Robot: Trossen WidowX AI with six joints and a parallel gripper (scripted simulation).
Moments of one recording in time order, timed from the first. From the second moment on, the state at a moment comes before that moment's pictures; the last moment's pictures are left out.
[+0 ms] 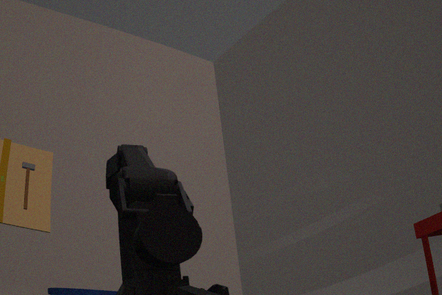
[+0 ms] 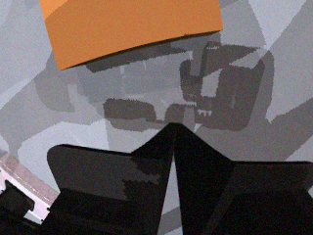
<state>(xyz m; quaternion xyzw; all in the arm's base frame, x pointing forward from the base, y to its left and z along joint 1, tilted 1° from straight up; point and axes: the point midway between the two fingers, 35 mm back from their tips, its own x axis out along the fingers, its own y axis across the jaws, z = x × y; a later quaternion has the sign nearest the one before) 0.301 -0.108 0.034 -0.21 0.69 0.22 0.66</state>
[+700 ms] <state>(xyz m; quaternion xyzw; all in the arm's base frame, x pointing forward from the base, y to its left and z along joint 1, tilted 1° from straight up) 0.314 -0.061 0.070 -0.08 0.70 0.06 0.71</state>
